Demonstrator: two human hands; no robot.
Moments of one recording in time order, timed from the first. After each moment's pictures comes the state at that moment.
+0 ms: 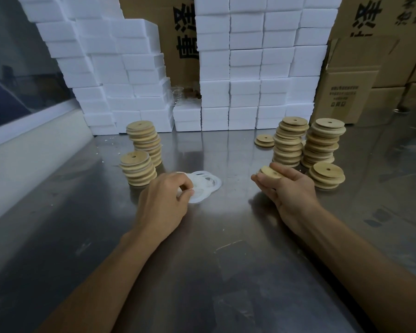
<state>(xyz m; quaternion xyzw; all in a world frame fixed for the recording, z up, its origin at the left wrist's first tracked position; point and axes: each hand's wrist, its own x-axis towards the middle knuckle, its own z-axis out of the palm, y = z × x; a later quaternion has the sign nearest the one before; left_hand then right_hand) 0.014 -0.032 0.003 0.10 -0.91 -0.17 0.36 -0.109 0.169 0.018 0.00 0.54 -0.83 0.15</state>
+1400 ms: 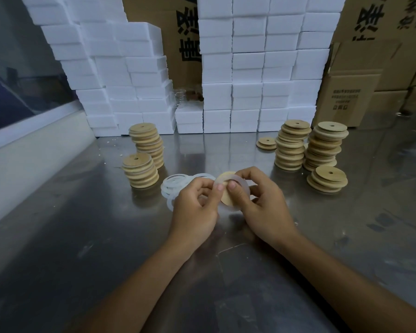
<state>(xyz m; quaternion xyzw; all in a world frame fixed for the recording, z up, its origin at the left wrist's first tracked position) 0.000 0.023 -0.006 0.13 -0.75 -0.57 0.31 -0.078 0.149 -0.002 -0.38 0.71 -0.59 -0.05</state>
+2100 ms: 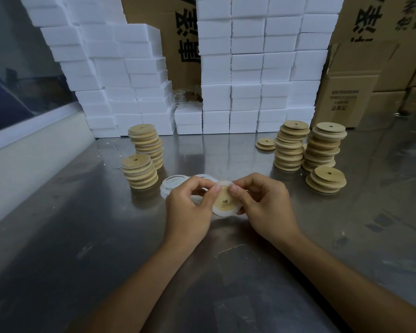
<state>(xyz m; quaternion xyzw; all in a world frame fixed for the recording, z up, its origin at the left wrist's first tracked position) -0.002 0.017 -0.007 0.11 -0.75 -0.50 0.41 -0.079 0.150 0.000 -0.34 0.68 -0.65 -0.02</state>
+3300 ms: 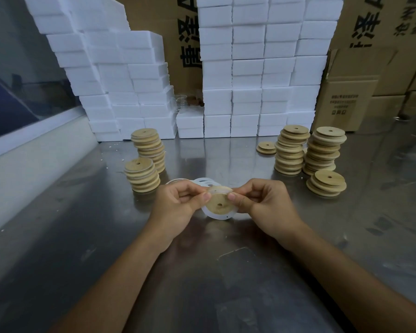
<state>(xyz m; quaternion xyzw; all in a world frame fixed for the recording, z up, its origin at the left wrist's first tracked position) 0.010 -0.011 0.010 0.12 -0.71 -0.63 0.28 -0.084 0.152 0.011 -0.32 0.66 -0.68 0.11</state>
